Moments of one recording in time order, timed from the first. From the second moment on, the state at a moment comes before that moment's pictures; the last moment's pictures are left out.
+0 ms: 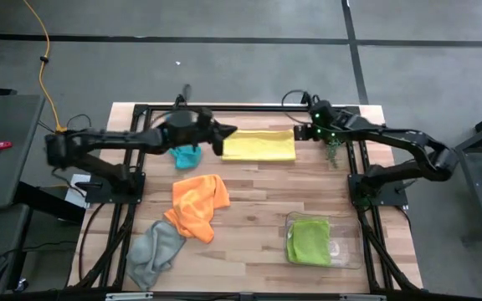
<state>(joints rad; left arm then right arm) 0.44 1.32 0.75 0.41 0.02 -0.46 -0.68 1.24 0.72 -0.42 -0.02 0.68</state>
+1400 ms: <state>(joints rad) 0.16 1.09 0.75 0.22 -0.20 -0.44 -0.34 1.61 0.72 -0.37 0.21 1.10</state>
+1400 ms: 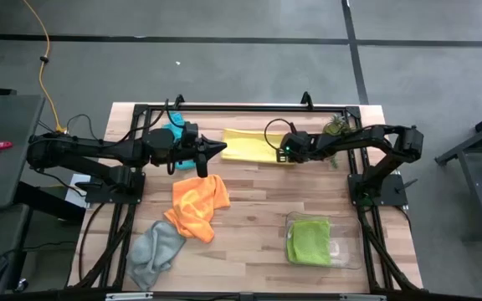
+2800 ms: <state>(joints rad) 0.16 1.09 0.75 0.20 -0.27 -0.45 -0.14 1.38 0.72 -0.20 0.25 1.11</state>
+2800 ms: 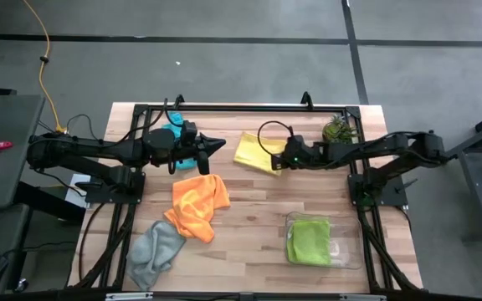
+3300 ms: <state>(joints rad) 0.16 1.34 0.75 0.19 -0.21 -0.63 -0.08 1.10 0.72 -0.77 0.24 1.05</state>
